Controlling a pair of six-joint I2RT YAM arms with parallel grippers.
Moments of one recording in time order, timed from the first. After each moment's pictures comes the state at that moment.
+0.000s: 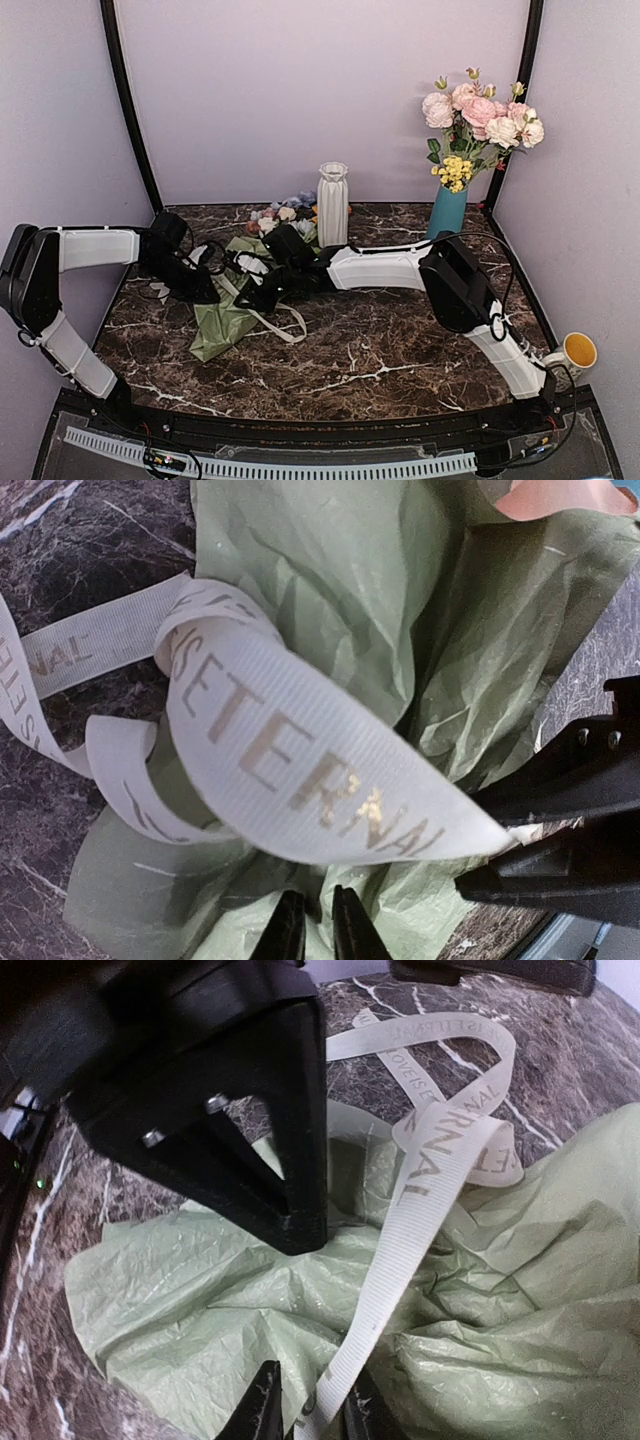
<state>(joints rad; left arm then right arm) -0.23 1.57 0.93 -0.59 0.43 -0.15 1.01 2.47 1.99 -0.16 -0.44 -0.12</state>
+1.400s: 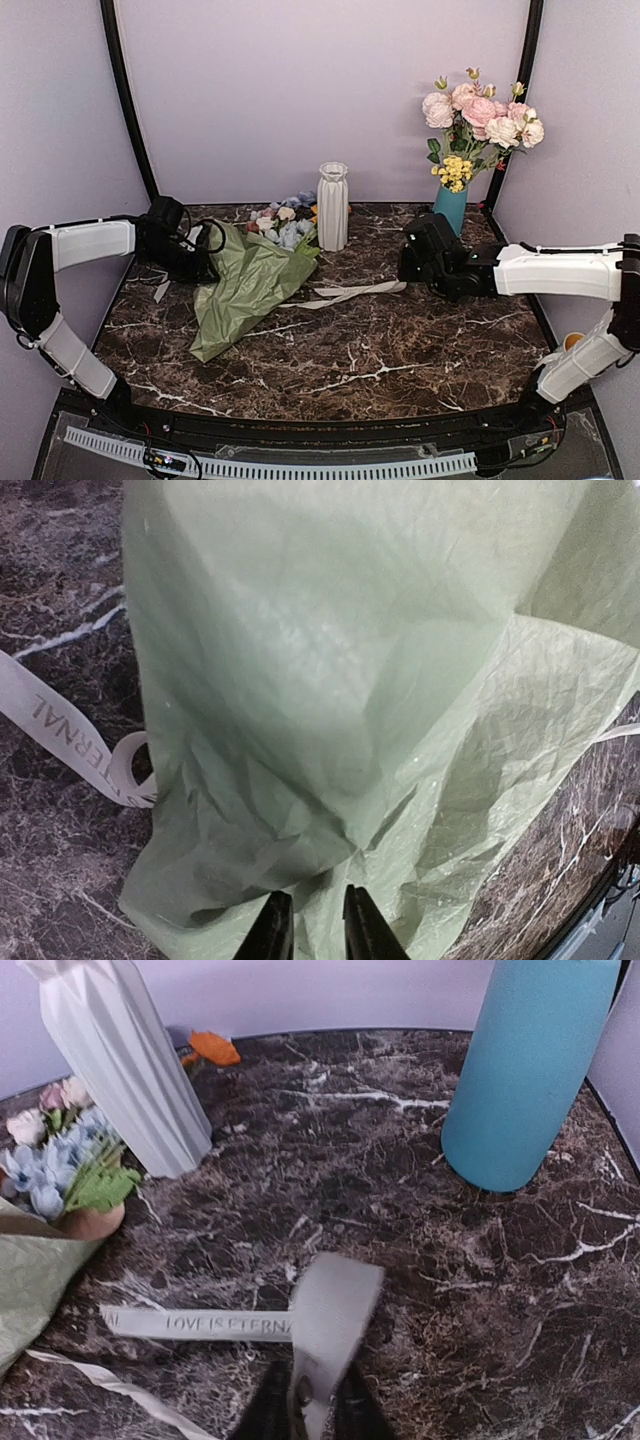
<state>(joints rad) -0.22 1.55 1.01 -0.56 0.36 -0.22 0.83 1.42 0.91 -0.19 0.59 0.53</state>
